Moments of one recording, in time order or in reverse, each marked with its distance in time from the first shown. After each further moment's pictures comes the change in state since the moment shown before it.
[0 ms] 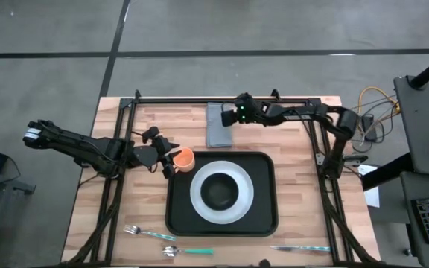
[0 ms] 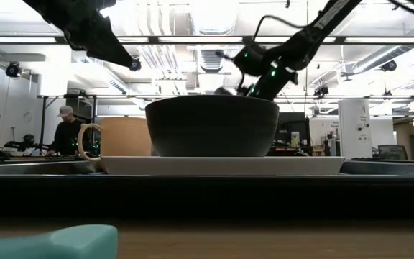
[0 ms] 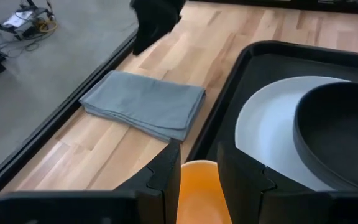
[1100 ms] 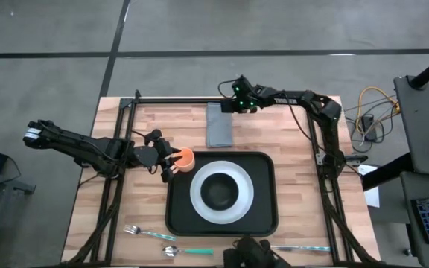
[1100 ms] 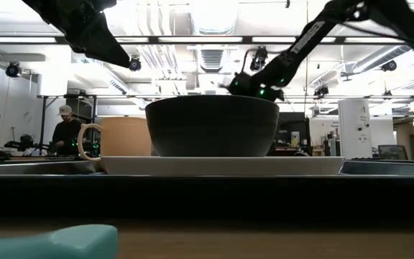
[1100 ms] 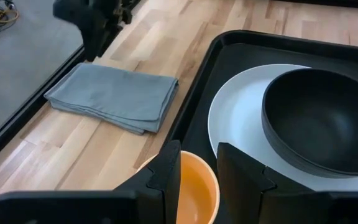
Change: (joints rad) left arm 0.000 0.000 0.000 -0.006 0.110 0.001; right arm -0.205 0.238 0.286 -0.241 -0.267 0.038
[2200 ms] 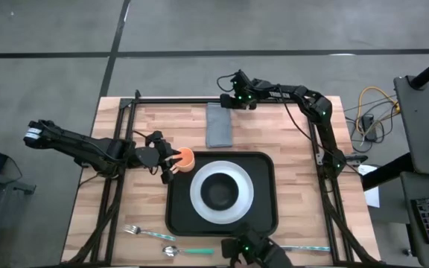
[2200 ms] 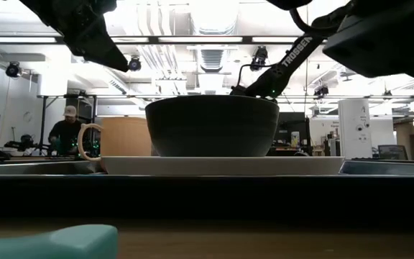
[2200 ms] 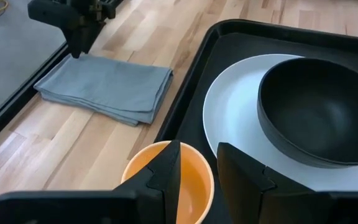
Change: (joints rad) left arm 0.000 0.011 -0.003 -0.015 0.029 -0.019; right arm -0.060 0.139 0.169 -0.109 -0.080 -0.015
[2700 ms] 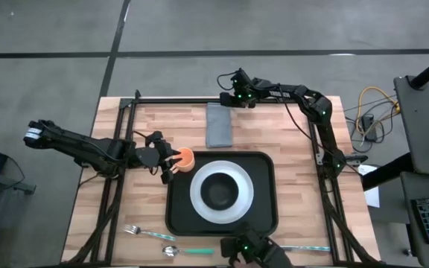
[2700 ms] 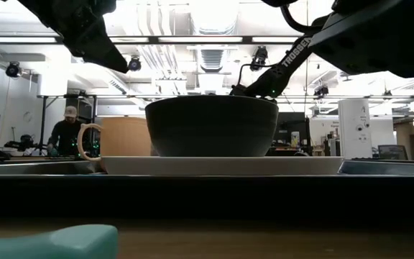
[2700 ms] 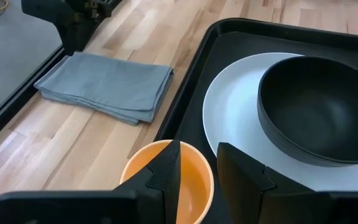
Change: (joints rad) left arm 0.000 0.000 -0.006 0.001 0.000 0.000; right arm -0.007 0.003 0.010 0.025 -0.006 -0.010
